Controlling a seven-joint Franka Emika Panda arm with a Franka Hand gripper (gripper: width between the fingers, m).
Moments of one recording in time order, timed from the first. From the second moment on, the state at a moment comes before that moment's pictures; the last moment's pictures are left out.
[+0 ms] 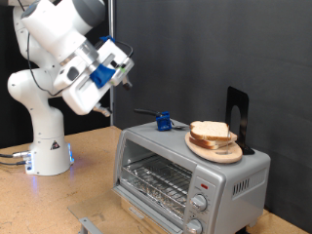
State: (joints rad) arm 0.11 -0.48 -0.21 -2.52 0.73 2.19 0.11
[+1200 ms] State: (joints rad) arm 0.12 -0.68 0.04 -2.64 0.68 2.41 0.11
